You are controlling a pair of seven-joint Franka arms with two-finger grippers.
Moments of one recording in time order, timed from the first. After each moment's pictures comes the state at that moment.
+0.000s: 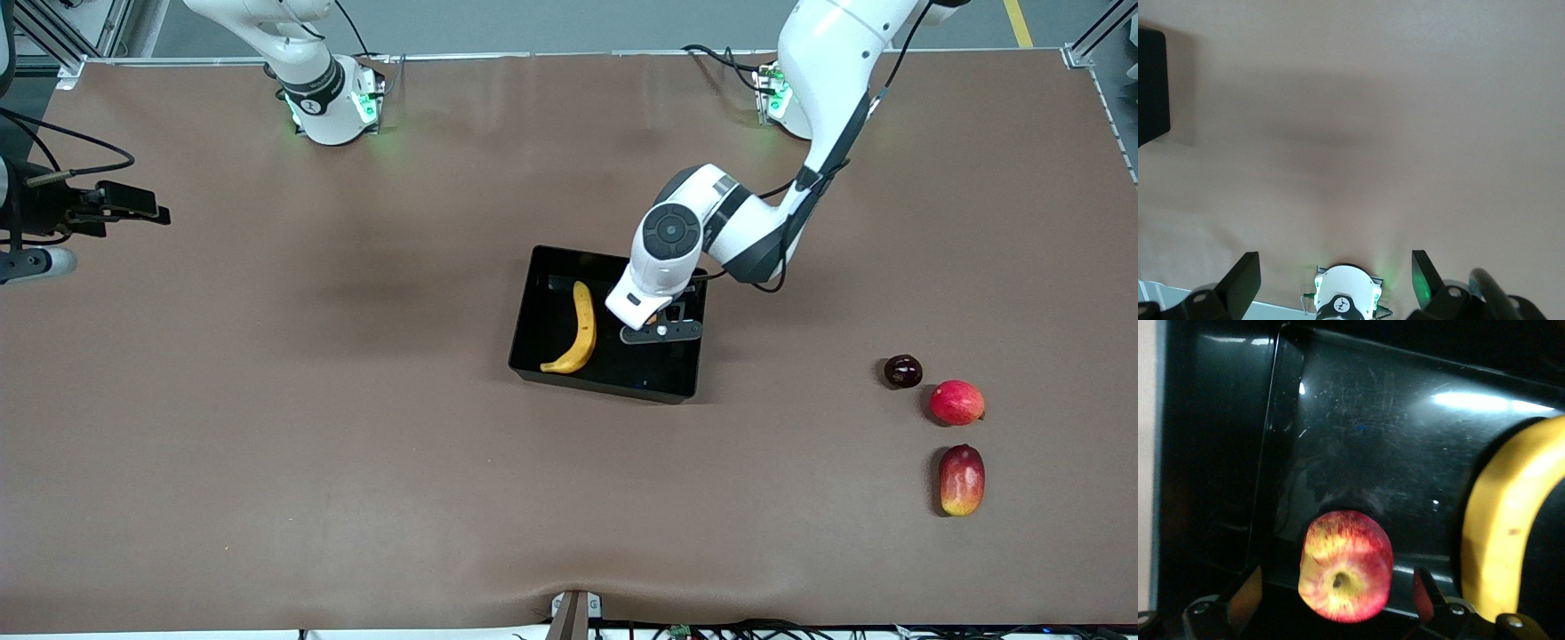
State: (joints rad) left arm -0.43 0.55 -0.27 -1.81 0.15 2.24 -0.83; right arm -0.06 0.08 -0.04 -1.56 0.09 1.33 -0.22
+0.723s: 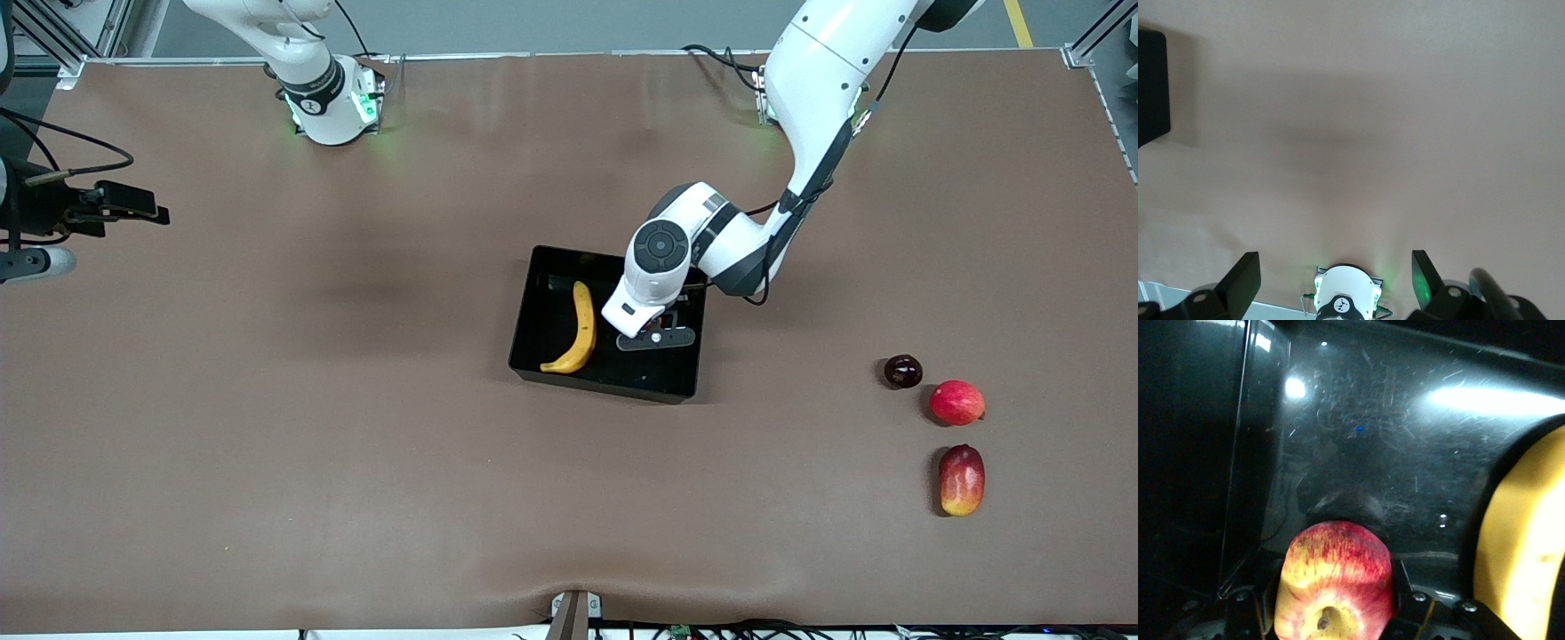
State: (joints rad) left arm -0.43 0.61 -0.27 -1.79 0.17 2.29 -0.82; right arm -0.06 0.08 -0.04 -1.56 0.09 1.33 -0.22
